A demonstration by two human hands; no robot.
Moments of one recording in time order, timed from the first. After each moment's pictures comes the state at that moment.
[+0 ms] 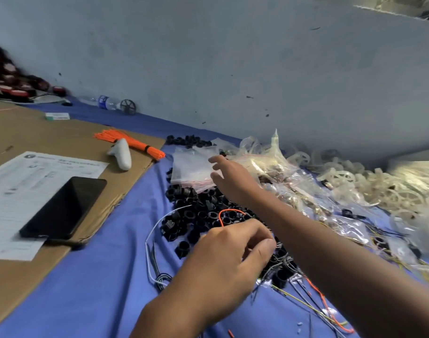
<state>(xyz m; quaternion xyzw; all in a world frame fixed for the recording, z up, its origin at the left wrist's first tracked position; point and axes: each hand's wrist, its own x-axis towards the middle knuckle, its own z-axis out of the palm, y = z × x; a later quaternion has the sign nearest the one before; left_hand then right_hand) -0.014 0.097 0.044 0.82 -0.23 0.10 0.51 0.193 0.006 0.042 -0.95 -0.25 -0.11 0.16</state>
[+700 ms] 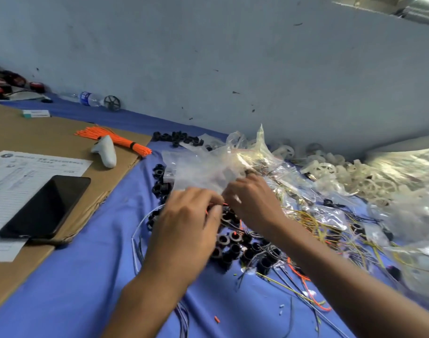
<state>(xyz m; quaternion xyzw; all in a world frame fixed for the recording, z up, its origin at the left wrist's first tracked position) 0.006 0.109 0.034 0.87 -0.11 0.32 0.36 0.110 -0.055 0.042 -0.94 -0.26 -0.19 0.05</state>
